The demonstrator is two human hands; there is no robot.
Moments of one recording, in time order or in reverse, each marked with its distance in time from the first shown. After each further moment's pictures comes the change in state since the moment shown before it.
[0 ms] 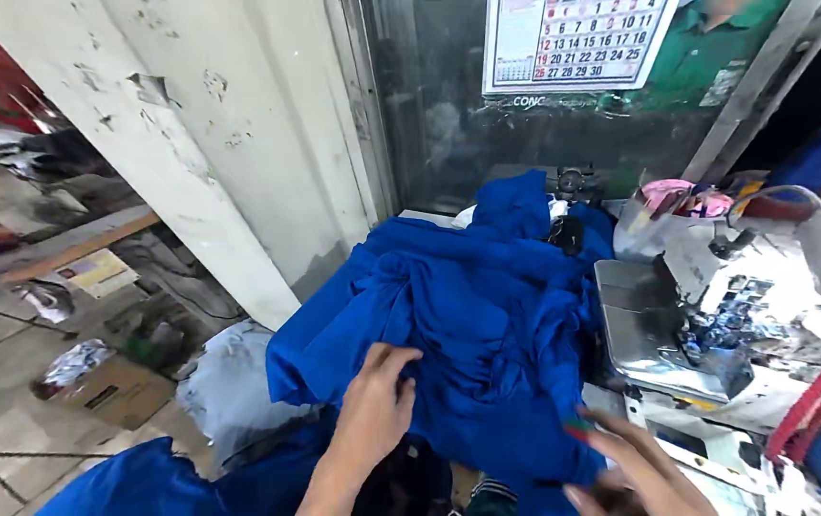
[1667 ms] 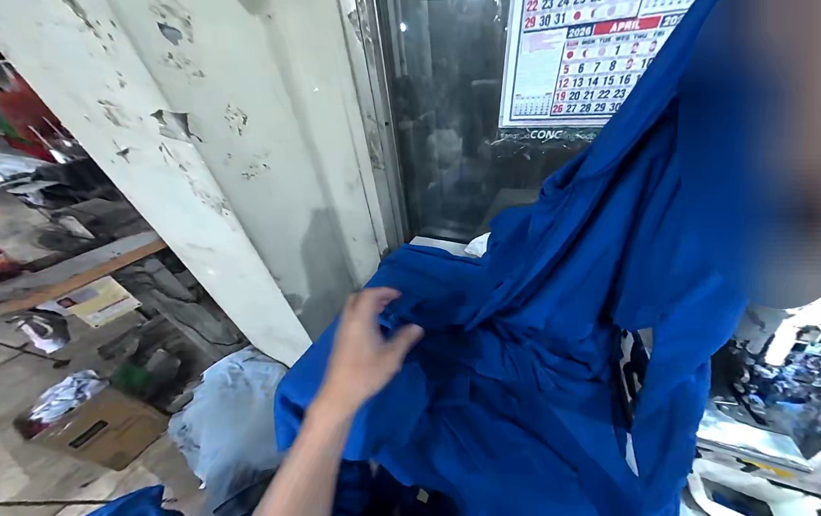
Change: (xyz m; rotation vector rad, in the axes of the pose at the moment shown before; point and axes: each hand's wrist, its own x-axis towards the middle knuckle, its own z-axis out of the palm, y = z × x) left_hand 0.107 -0.019 -0.069 -0.123 0.130 0.049; right_hand 0.285 -0.145 -0.155 0.392 0.743 -0.491
